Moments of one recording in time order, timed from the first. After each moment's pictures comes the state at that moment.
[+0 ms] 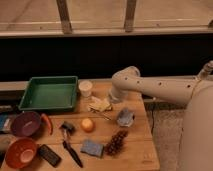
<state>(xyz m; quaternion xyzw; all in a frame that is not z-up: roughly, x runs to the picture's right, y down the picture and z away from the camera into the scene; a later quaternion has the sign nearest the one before) 0.029 0.100 0.820 -0.31 0.04 0.50 0.81</state>
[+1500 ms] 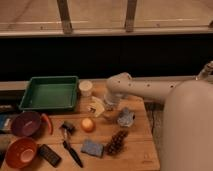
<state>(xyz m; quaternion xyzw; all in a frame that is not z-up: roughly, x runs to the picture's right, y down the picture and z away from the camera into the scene) 0.004 0.146 0.863 -0.37 0.07 0.49 0.78</state>
